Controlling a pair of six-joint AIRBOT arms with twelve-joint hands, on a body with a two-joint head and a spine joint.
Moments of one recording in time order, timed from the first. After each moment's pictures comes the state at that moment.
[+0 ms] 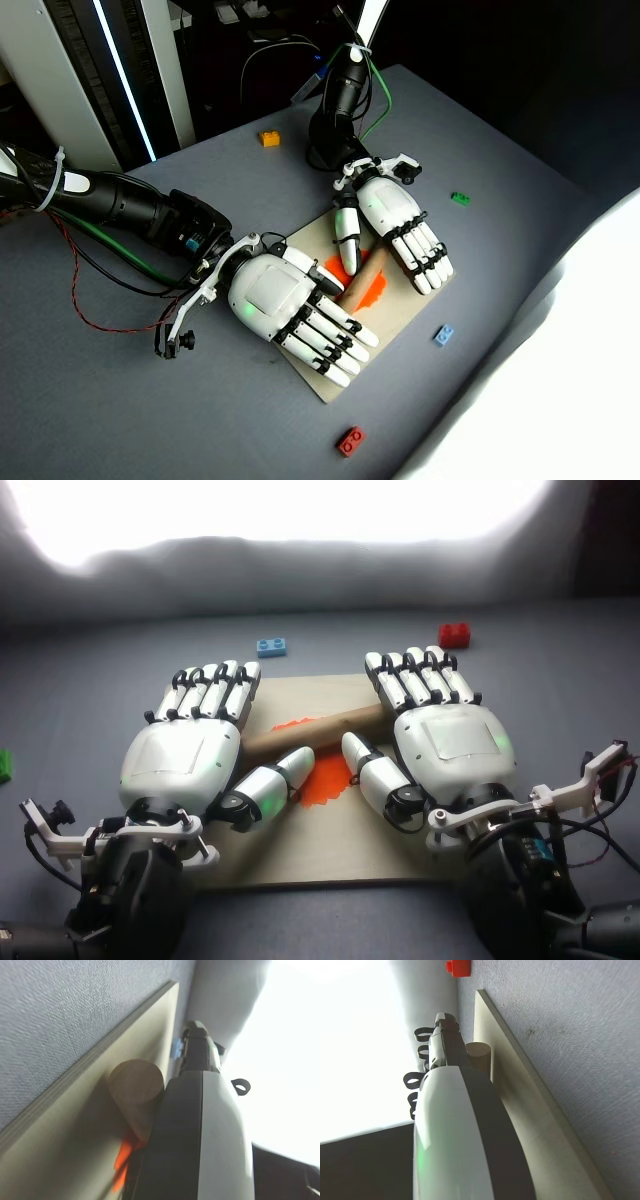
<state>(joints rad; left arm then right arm) 0.82 -1.47 1.29 -0.79 -1.19 1.41 -0.71 -1.70 1.37 0.84 1.20 -1.52</state>
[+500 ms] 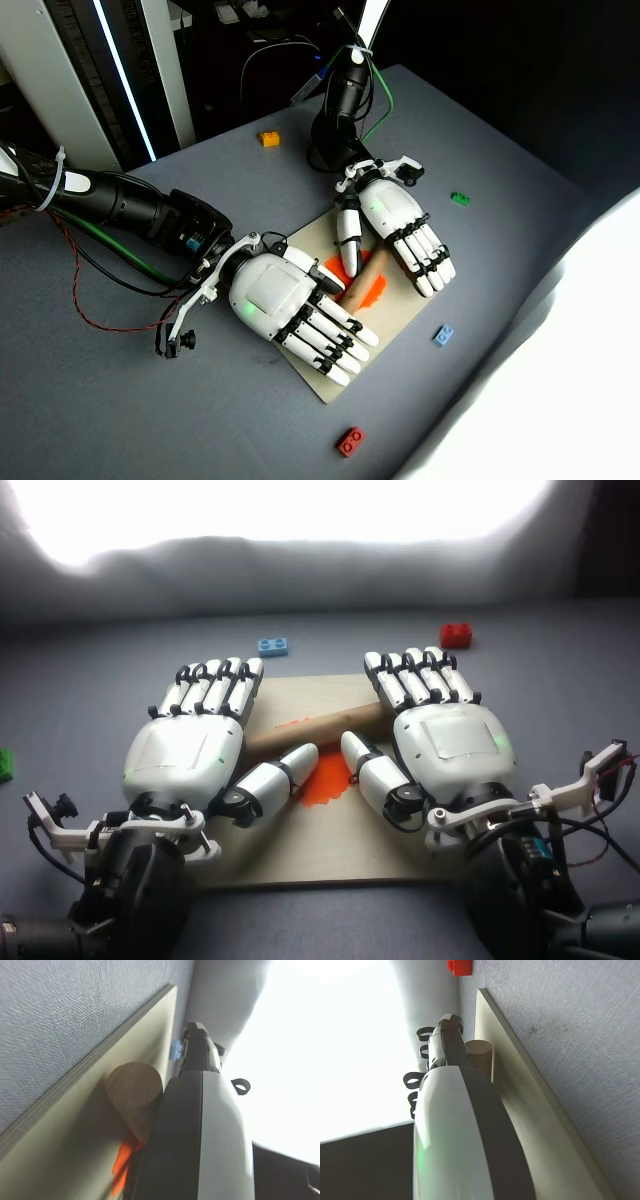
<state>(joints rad) 0.81 -1.48 1.32 -0.78 -1.18 1.41 -0.71 -1.70 1.37 0.84 1.19 -1.51</state>
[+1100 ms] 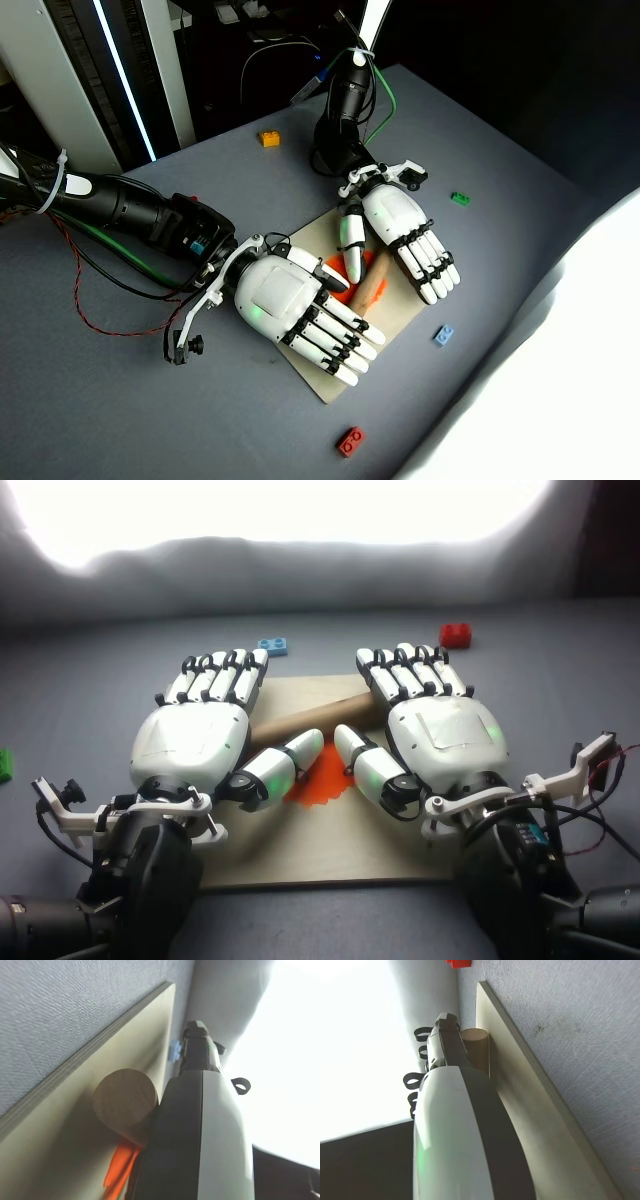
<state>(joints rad) 0.78 -1.49 1.35 -0.79 -1.13 1.42 -0.69 -1.70 1.41 0.82 1.14 -1.45</state>
